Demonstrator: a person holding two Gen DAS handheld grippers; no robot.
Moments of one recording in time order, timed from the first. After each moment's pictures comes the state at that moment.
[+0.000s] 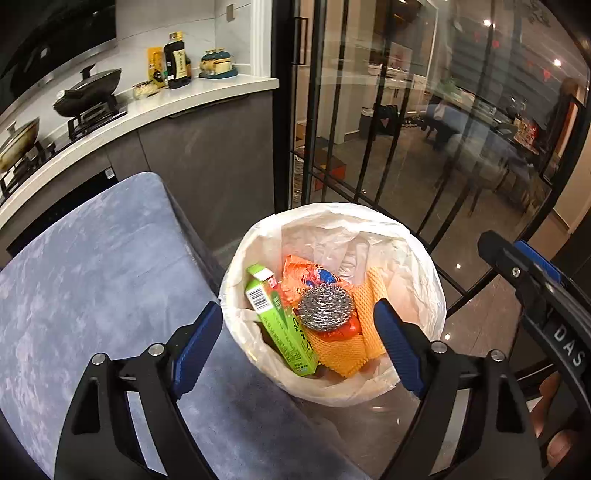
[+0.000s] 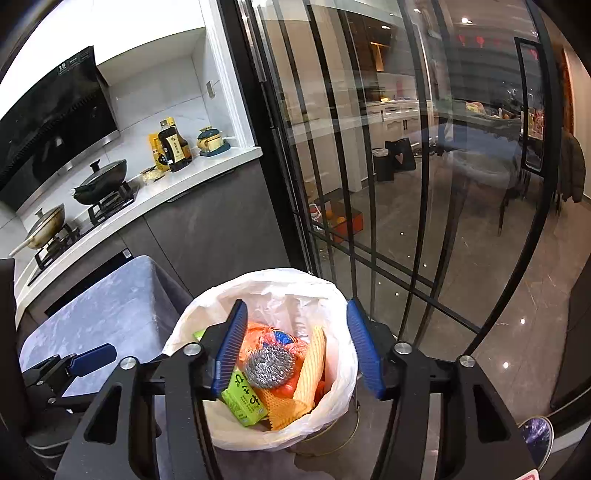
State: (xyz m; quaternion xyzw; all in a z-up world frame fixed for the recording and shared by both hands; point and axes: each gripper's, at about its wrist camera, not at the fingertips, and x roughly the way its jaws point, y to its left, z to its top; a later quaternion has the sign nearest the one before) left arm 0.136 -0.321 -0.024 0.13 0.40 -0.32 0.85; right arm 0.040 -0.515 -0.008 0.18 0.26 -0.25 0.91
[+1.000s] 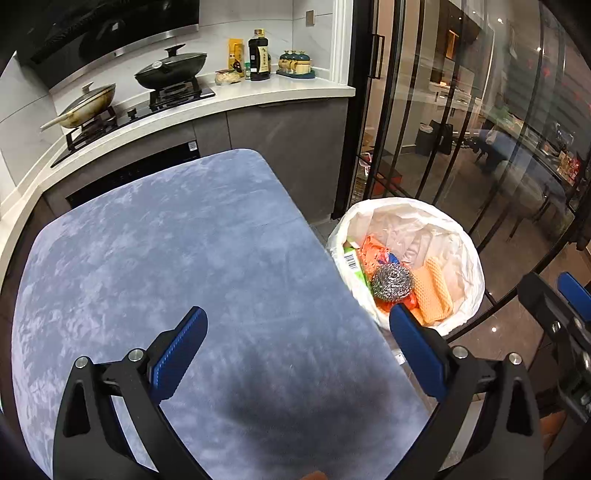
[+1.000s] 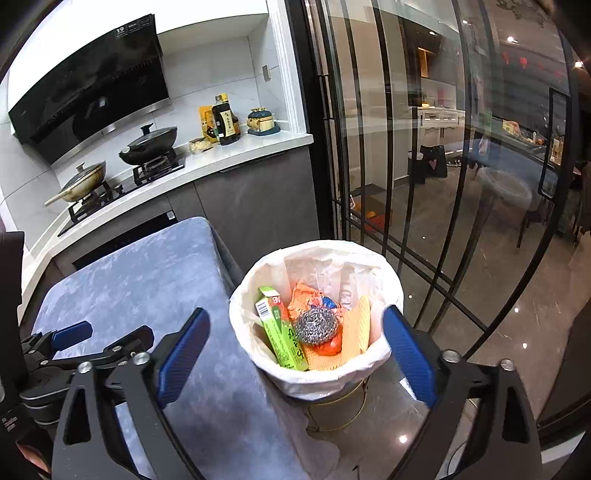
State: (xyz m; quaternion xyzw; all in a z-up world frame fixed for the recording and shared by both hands) left arm 0.109 -0.201 0.004 0.09 0.40 -0.21 0.89; right arm 0.006 -0.419 0.019 0.13 0.30 -0.19 0.93
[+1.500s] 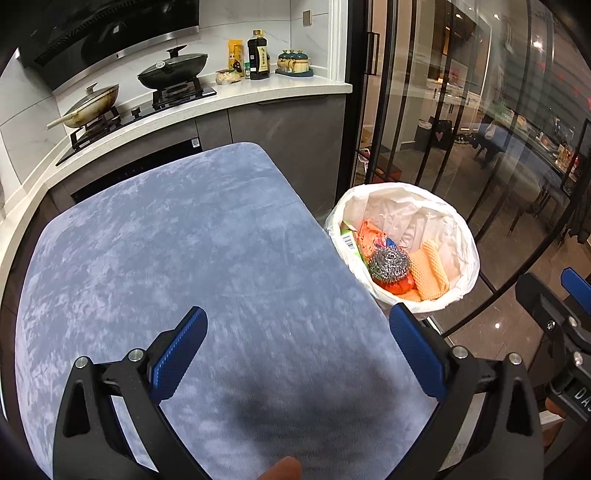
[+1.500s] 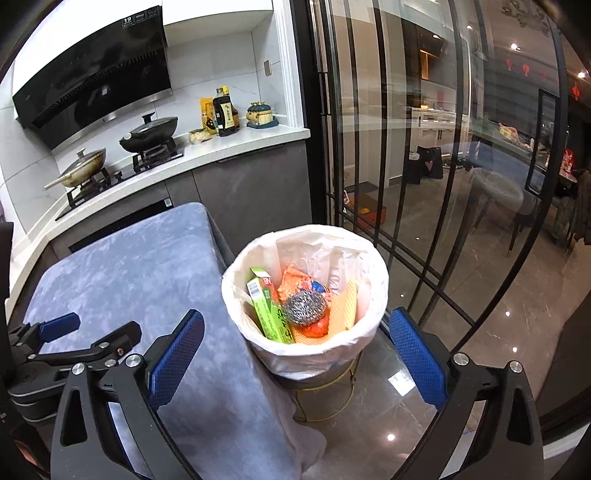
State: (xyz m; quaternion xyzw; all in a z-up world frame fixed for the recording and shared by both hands) left arm 0.076 -0.192 -0.001 0.10 0.40 -0.21 0.89; right arm -0.022 -0.409 0.013 0.11 0.31 -0.20 0.92
